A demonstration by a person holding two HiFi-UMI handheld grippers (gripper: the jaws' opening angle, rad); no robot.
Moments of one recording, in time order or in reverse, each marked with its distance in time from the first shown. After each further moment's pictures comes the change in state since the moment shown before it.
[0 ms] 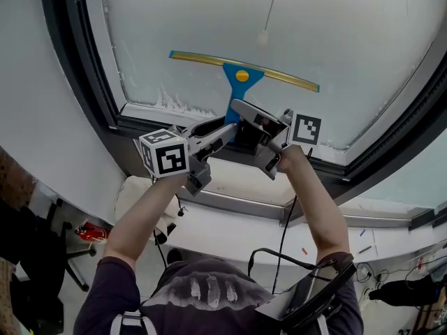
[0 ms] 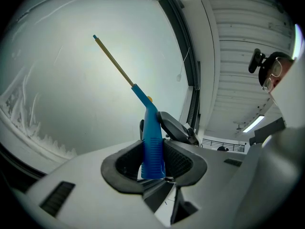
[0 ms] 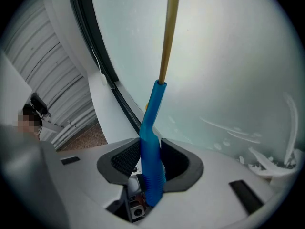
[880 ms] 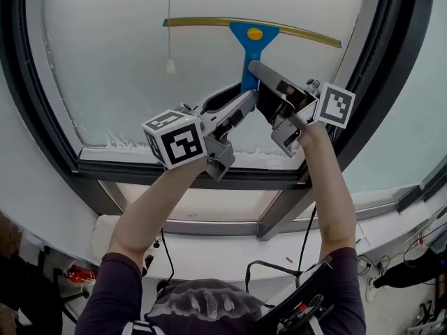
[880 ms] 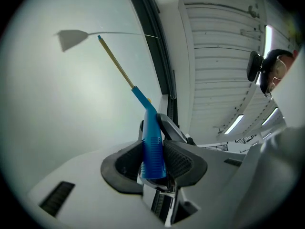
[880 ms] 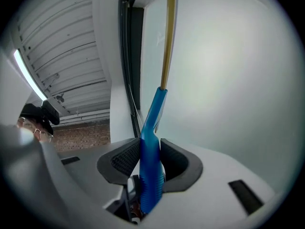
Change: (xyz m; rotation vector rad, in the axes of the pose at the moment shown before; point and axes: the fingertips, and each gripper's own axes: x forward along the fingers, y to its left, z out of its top) left arm 0.207 -0.128 0.089 0.111 -0.185 -0.271; right arm -0.150 0.075 0.207 -0.338 -0.187 -0.047
